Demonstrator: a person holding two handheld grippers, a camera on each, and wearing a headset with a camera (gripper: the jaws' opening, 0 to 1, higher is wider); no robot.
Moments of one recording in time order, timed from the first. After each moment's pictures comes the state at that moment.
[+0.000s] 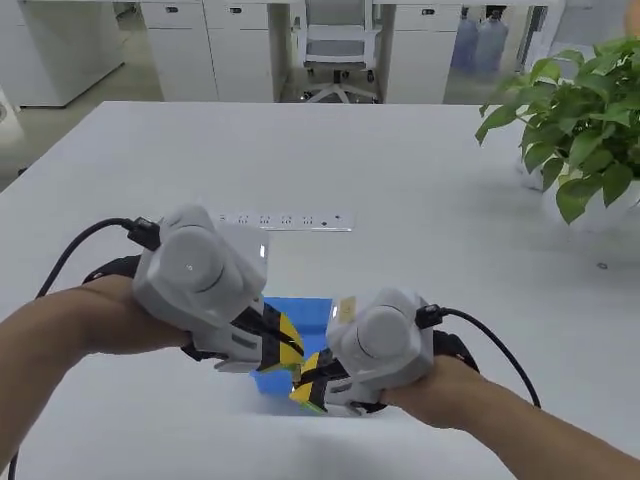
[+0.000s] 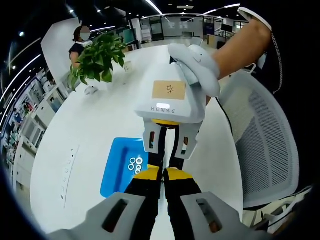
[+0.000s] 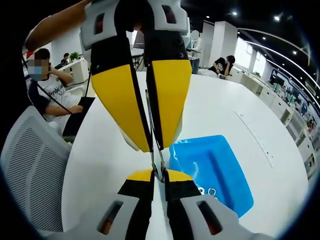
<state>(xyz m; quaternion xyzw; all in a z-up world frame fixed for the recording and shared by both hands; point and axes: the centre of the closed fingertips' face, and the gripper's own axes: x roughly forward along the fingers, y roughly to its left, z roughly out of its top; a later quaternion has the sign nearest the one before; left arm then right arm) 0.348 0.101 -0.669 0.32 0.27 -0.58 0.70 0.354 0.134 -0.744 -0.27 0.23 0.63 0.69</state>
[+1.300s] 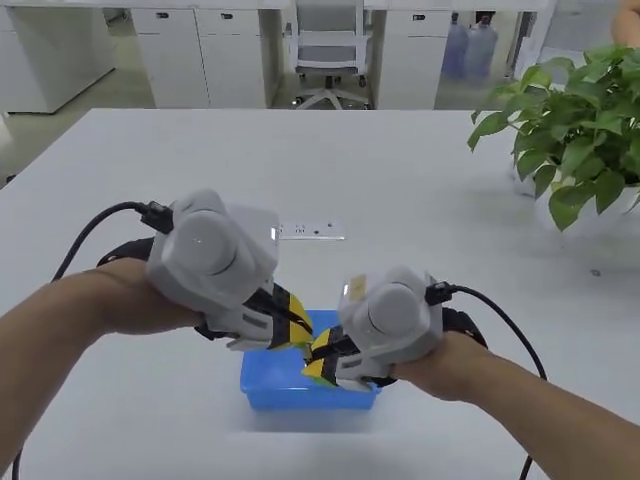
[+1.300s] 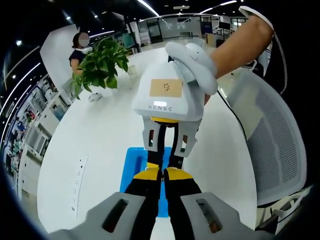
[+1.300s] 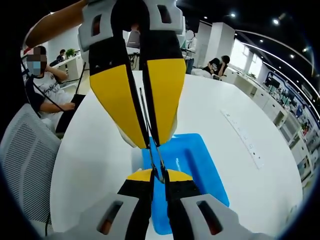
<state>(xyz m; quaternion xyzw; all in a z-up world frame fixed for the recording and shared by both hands) 0.387 0.088 -0.664 0.33 0.25 -0.57 0.70 0.399 0.117 -0.739 -0.29 0.23 0.61 0.70</state>
